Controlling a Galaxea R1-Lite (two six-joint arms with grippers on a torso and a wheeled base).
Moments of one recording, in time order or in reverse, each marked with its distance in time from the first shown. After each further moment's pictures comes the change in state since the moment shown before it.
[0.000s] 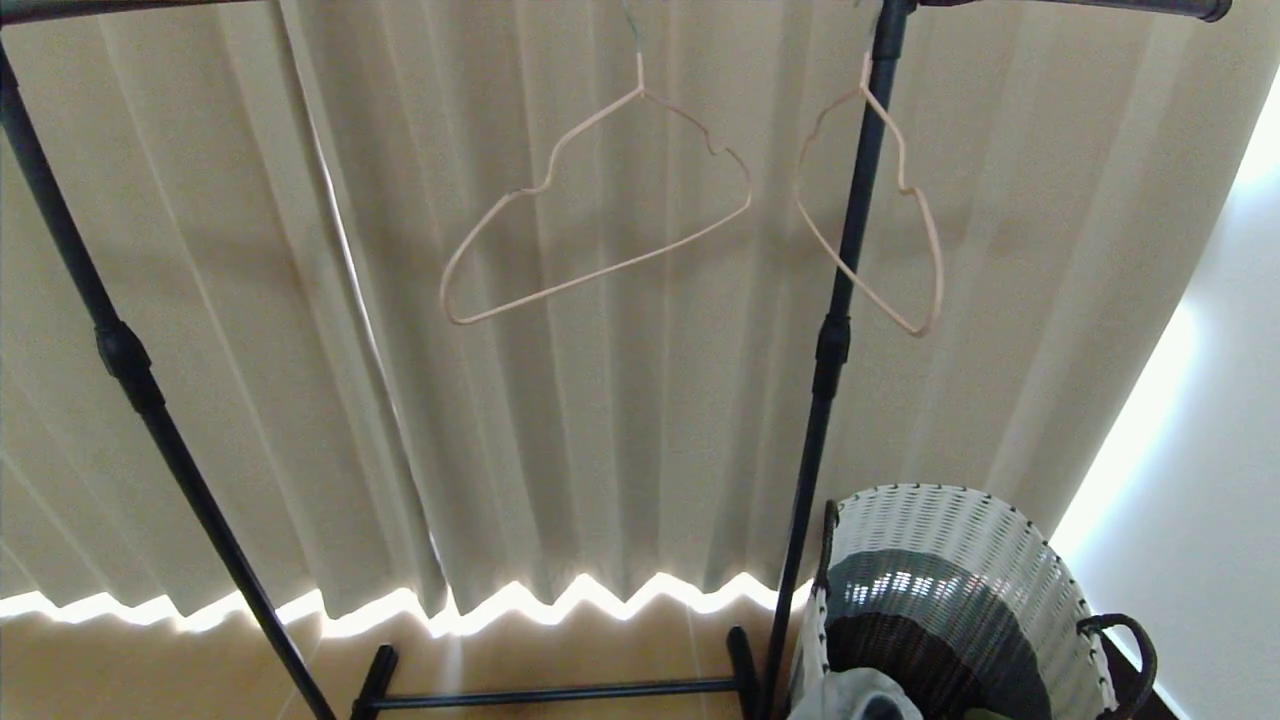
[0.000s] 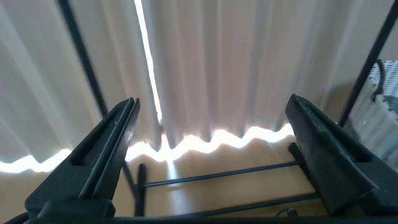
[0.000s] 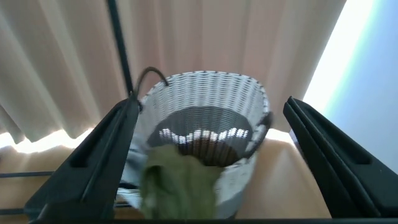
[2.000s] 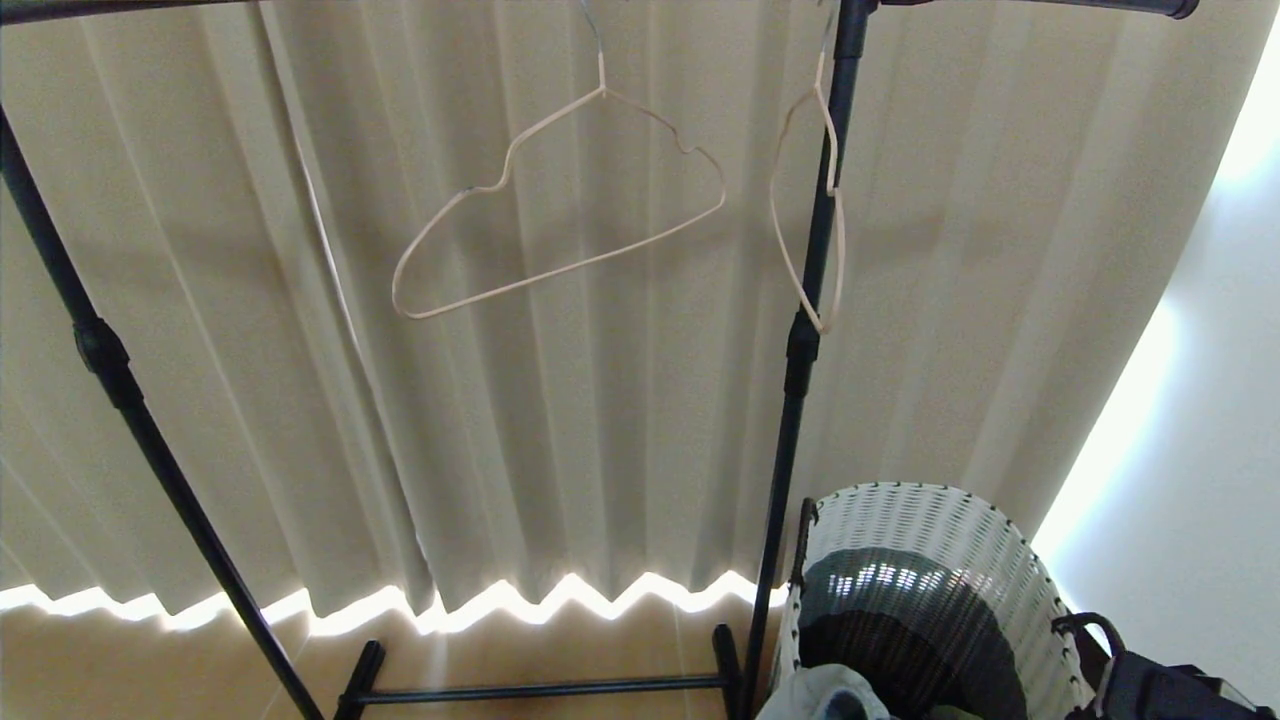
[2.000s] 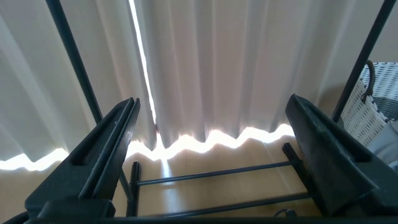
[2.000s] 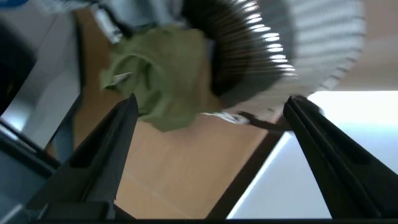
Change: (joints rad) left arm 0.000 0.000 0.000 0.000 0.001 -0.010; right arm 0.216 1.197 -0.140 -0.175 0.061 -0.675
